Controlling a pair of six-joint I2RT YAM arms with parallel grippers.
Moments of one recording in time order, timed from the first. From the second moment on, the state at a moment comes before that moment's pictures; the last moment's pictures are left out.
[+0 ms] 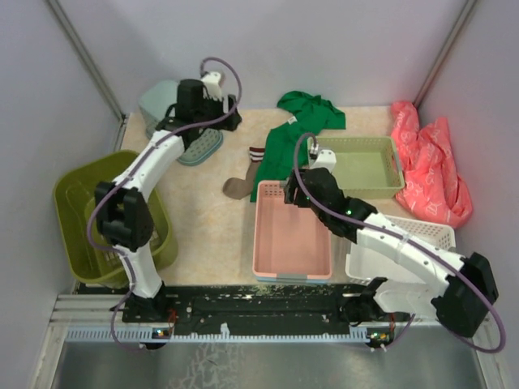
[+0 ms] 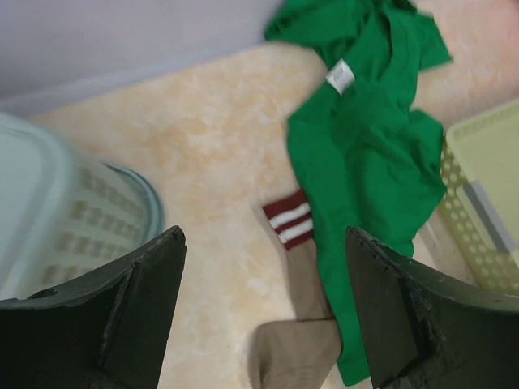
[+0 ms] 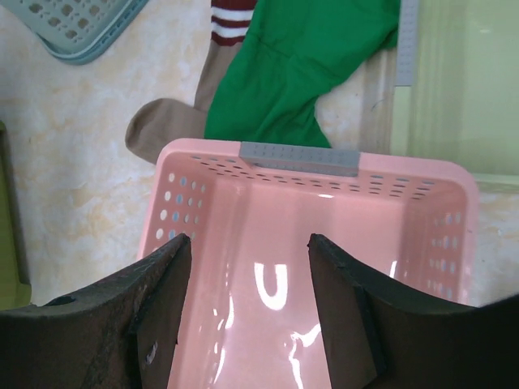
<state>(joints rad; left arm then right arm) -0.31 1.81 1.72 -0.25 0.13 -0.08 0.78 1.18 0.89 -0.25 0.38 0.58</state>
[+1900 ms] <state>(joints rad) -0.32 1.79 1.59 -0.21 0.06 -0.12 0.78 0.90 0.81 -0.41 0.63 0.59</state>
